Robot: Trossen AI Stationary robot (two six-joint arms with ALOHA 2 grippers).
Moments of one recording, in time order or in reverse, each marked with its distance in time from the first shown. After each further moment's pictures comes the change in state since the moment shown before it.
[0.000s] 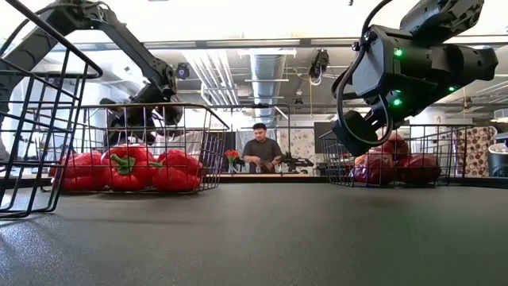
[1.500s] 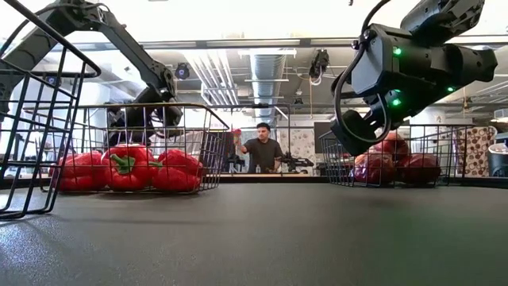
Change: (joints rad) left arm 0.012 0.002 -0.025 0.072 -0.082 0.156; right arm -0.001 0.000 -0.004 0.028 0.002 -0.006
